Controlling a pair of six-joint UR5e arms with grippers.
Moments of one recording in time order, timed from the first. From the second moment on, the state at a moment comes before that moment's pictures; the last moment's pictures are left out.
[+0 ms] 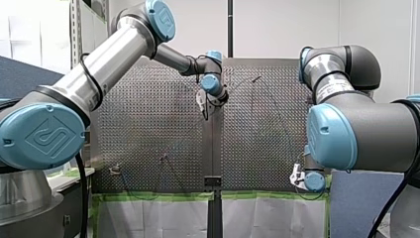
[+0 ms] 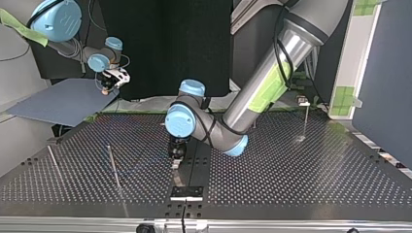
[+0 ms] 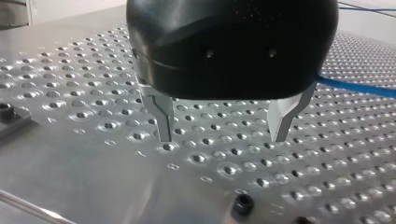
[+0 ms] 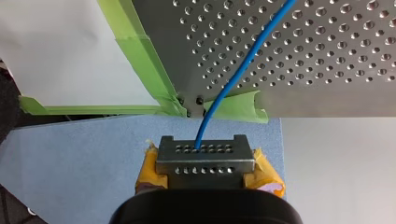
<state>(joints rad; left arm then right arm) -0.56 -2.30 -0.93 -3.15 -1.81 -1.94 1.65 -0.51 1.62 -0.79 1.71 1.76</state>
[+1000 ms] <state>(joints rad) -0.52 -2.30 -0.89 -3.35 -1.60 -2.19 1.65 -0.51 1.62 -0.78 1.71 1.75</state>
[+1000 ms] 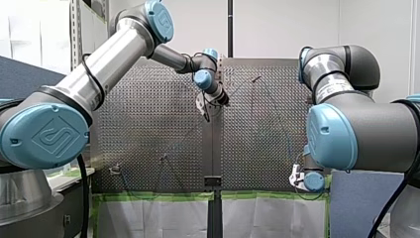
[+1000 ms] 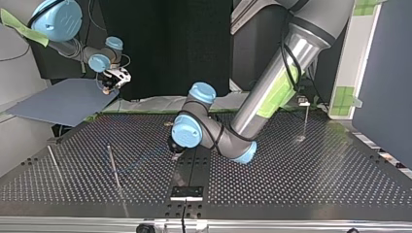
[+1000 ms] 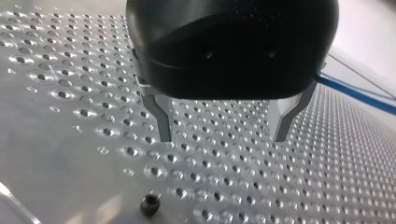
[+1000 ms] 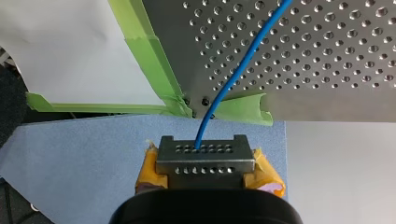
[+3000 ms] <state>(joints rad) -0.52 -2.27 -0.86 -3.53 -1.48 -2.51 1.65 -0.51 1.62 -0.77 1.70 1.75</state>
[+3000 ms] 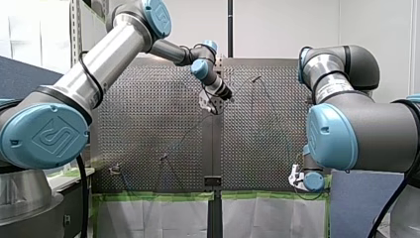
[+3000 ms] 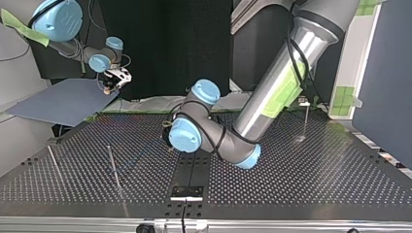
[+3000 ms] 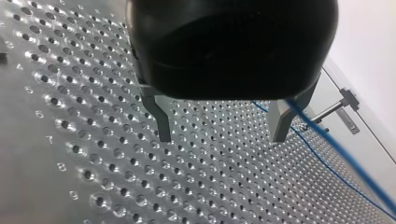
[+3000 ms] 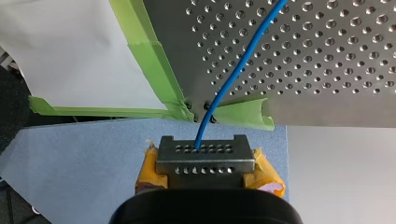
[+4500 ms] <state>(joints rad) -0.61 -2.05 -0.99 -3.51 -1.58 -2.35 1.66 -0.51 1.62 -0.77 1.67 1.75</state>
